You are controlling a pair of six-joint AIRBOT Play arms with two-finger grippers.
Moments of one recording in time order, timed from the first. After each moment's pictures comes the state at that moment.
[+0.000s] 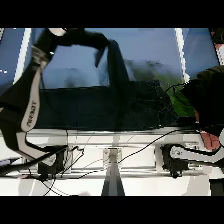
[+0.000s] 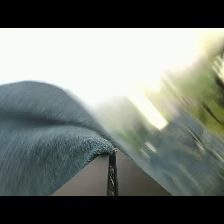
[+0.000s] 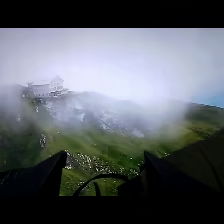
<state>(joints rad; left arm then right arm) -0.29 -1.67 1.82 0.83 -0.93 -1.05 -0.34 -1.40 1.83 -1.44 1.33 1.40</state>
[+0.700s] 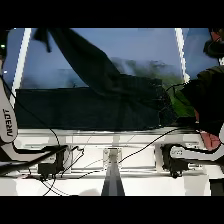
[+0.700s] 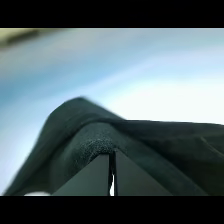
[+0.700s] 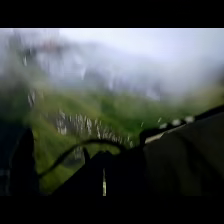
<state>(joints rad) -0.02 -1.52 1.84 1.53 -0.95 -1.22 -0.34 -1.44 1.59 -1.47 1.33 1.29</state>
